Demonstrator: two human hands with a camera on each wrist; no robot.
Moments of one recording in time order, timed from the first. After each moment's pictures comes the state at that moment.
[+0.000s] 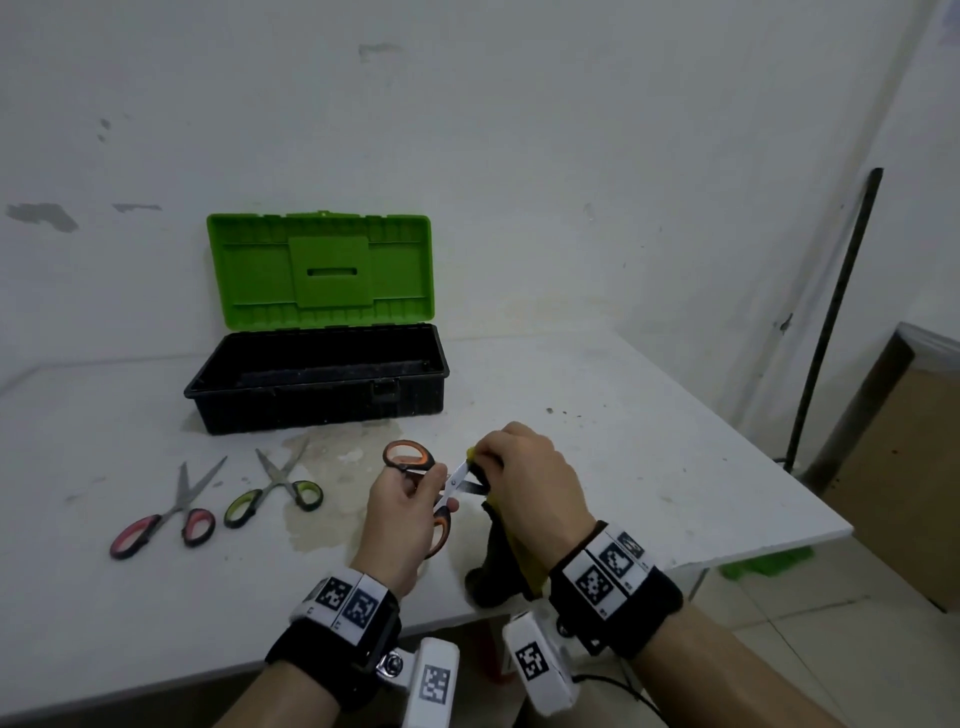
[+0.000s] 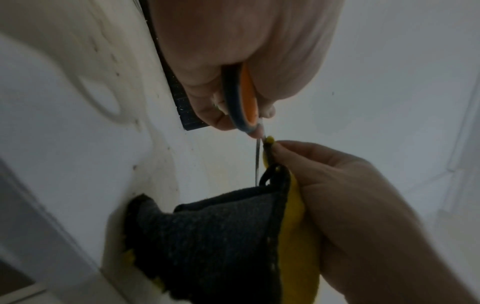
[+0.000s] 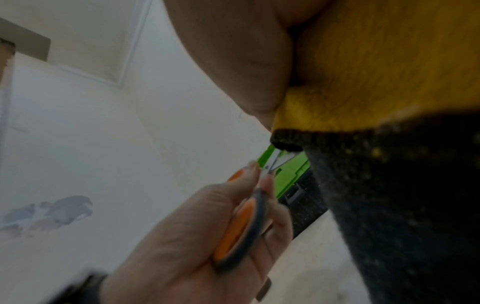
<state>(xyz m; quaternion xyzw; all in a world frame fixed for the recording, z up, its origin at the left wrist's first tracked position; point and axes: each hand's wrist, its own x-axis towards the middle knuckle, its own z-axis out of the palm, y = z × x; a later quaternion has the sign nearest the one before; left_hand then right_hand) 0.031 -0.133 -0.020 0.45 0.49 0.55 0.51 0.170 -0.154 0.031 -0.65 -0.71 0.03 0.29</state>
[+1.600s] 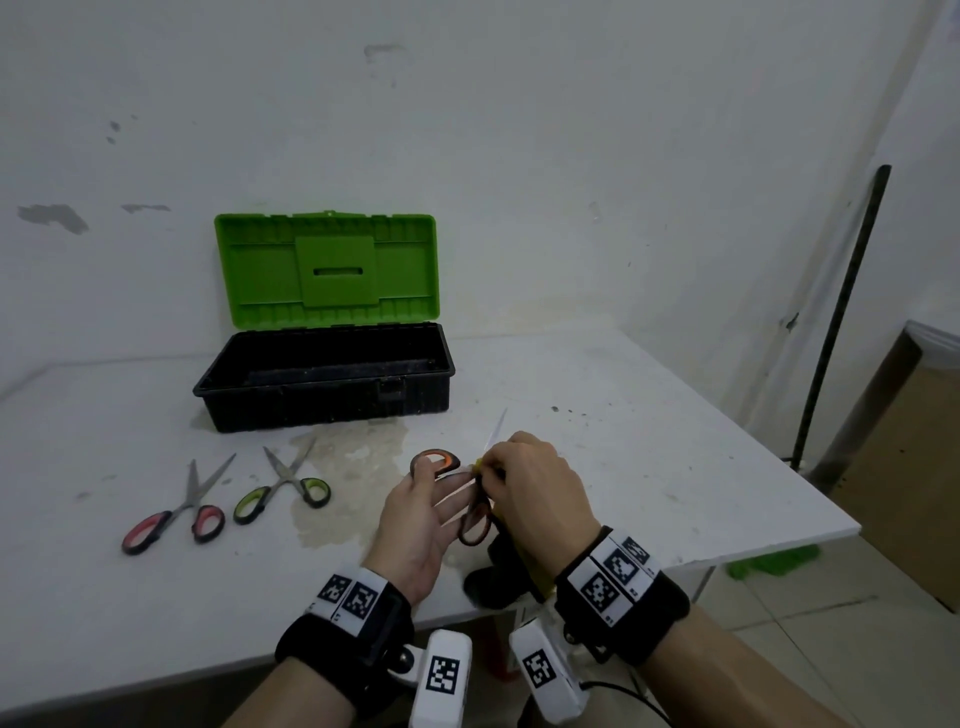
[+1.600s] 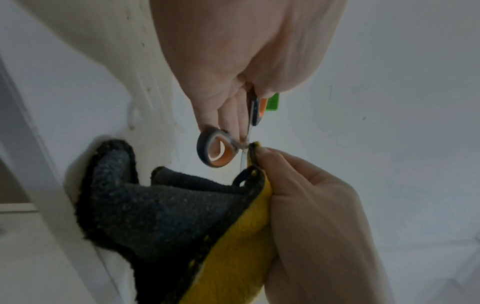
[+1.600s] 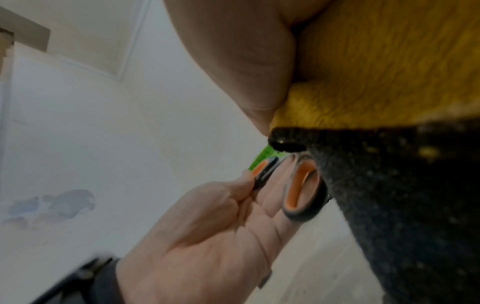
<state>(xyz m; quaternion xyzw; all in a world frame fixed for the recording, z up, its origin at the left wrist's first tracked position) 0.036 -0.142 -0.013 0.33 0.40 0.53 0.67 0.165 -0.158 0.027 -0.67 -0.70 0.03 0.24</state>
